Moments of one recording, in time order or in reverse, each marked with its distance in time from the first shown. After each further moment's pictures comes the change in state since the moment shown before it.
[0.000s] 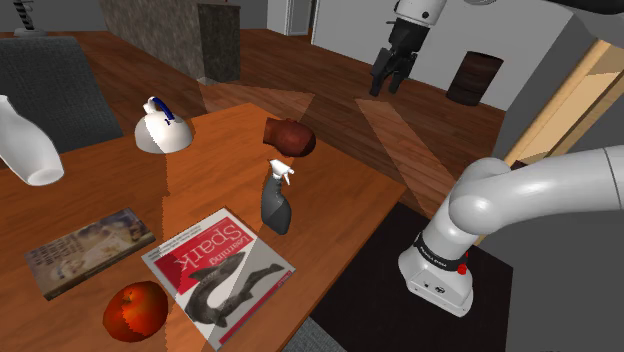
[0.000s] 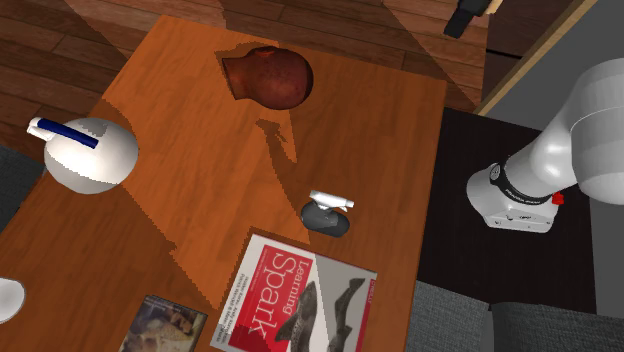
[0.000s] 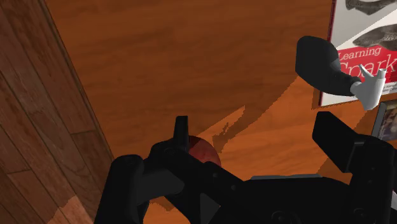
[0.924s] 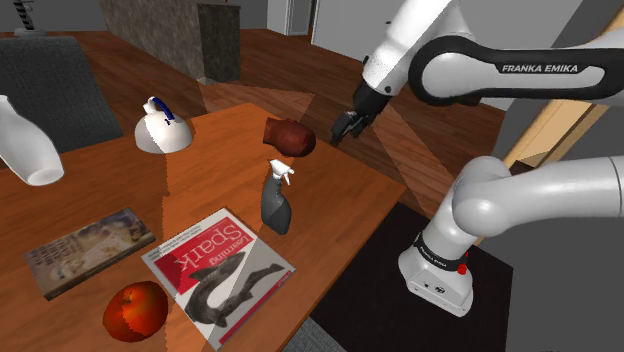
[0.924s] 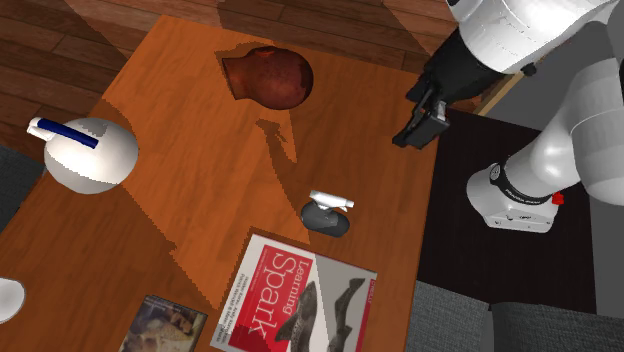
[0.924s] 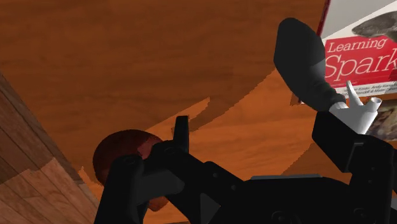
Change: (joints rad) arm 0.098 -0.124 0.243 -0.408 0.114 0.491 0.157
